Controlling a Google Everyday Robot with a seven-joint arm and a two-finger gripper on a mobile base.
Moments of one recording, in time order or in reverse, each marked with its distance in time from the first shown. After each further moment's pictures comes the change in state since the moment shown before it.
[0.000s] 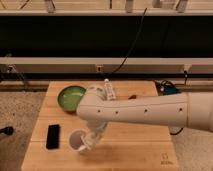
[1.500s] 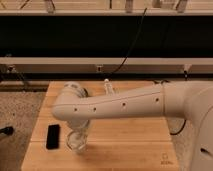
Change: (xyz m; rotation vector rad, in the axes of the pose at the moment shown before) arm -0.047 -0.056 -0.027 -0.003 0.007 -0.168
